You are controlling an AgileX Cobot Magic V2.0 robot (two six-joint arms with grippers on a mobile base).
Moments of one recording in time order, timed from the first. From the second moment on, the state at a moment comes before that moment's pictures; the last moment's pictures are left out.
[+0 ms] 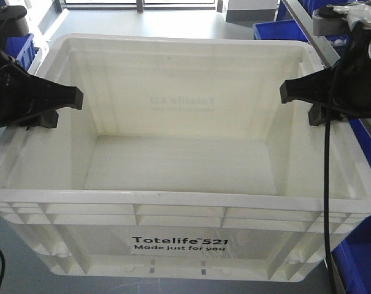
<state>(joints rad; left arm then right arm) -0.40 1.35 -1.40 0.12 1.19 -0.44 0.39 1.40 -1.48 -0.14 1.29 0.35</state>
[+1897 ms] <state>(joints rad) -0.40 1.35 -1.40 0.12 1.19 -0.44 0.39 1.40 -1.48 -0.14 1.29 0.35</state>
